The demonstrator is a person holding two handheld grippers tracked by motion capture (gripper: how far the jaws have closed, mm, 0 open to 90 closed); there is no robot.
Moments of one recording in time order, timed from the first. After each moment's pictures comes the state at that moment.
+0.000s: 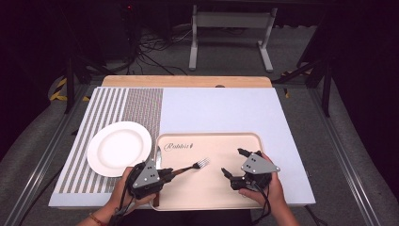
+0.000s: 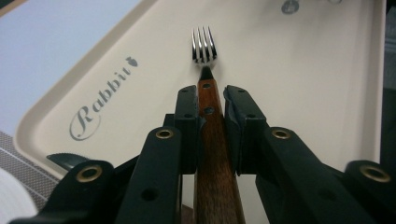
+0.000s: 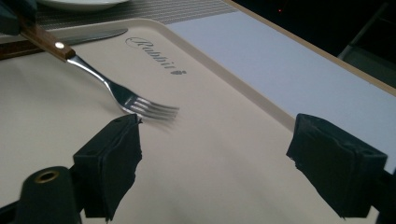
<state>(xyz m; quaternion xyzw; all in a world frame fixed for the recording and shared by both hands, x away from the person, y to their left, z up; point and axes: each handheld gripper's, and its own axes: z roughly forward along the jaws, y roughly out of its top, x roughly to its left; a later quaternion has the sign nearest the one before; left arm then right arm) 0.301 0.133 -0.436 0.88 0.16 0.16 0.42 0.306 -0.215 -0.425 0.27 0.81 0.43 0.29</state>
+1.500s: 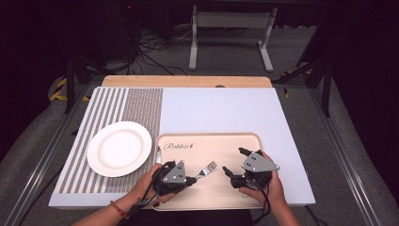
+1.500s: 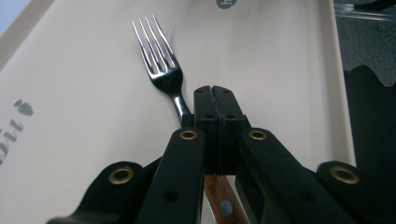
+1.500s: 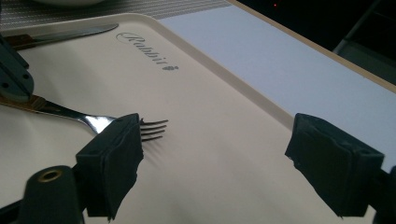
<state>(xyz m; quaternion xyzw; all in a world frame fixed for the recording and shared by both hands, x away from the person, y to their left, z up) 0.323 0.071 -0.442 0.92 0.06 0.07 0.39 0.309 -0.217 -0.426 0.28 0.81 0.42 0.29</state>
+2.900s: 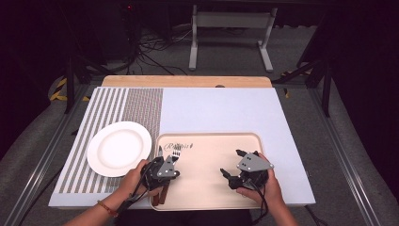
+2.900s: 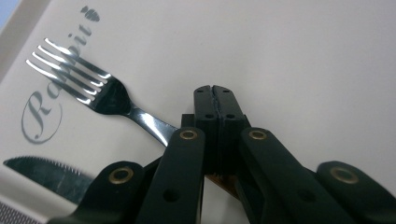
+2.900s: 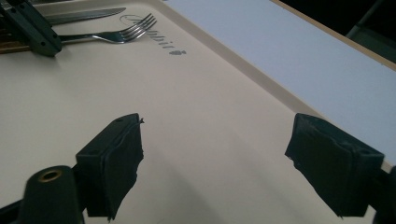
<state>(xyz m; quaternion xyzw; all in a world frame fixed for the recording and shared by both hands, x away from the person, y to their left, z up) 0.336 0.108 -0.449 0.94 0.13 0.12 0.31 0.313 -0.210 -0.433 0.28 0.83 0.40 0.28</state>
